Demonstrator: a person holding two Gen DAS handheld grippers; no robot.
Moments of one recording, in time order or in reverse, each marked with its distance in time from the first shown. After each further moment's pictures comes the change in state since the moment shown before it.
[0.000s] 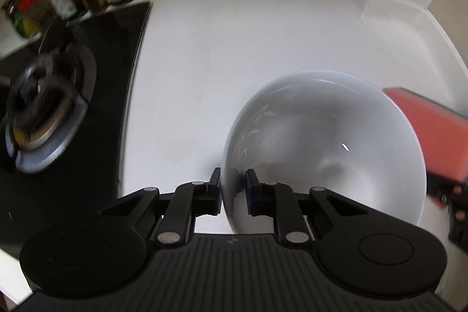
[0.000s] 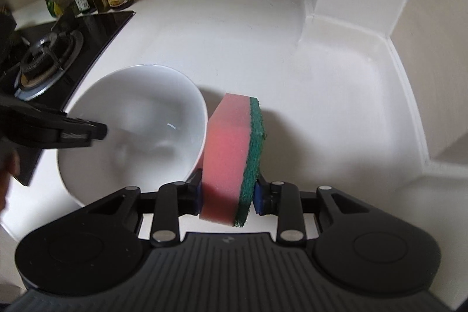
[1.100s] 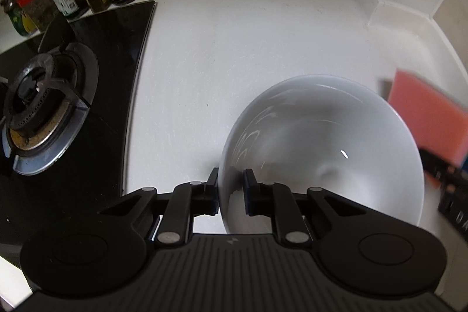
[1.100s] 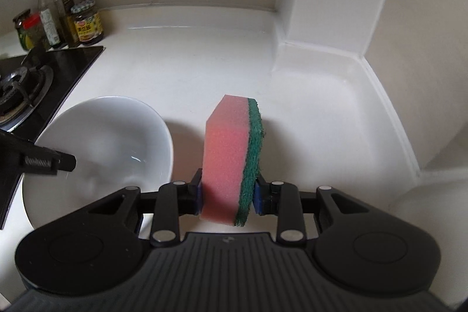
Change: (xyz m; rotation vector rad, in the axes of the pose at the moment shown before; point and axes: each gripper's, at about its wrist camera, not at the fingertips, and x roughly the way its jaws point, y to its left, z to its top) left arm 0.004 0.024 0.005 -0.105 0.006 -0.046; right arm 0.019 -0.004 -0.014 0.135 -0.161 -0.114
